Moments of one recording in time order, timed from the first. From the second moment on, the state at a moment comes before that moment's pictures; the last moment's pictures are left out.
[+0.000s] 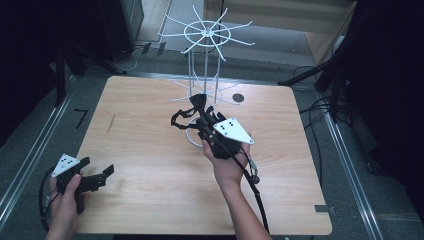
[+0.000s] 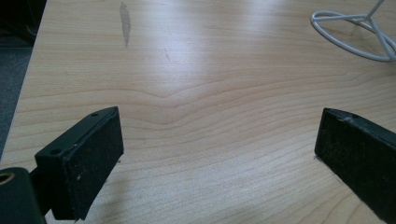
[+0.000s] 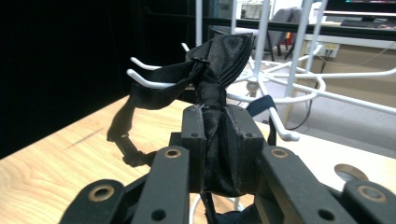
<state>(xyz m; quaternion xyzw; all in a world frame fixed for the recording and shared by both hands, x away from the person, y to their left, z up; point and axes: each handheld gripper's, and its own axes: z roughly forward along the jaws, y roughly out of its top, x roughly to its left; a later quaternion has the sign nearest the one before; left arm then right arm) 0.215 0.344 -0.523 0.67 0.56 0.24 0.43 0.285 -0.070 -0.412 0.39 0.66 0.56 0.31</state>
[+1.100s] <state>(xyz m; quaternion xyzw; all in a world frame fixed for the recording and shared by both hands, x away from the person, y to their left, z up) 0.215 0.344 -0.523 0.67 0.56 0.23 0.43 0.281 -0.086 -0.440 0.39 0.67 0.58 0.24</state>
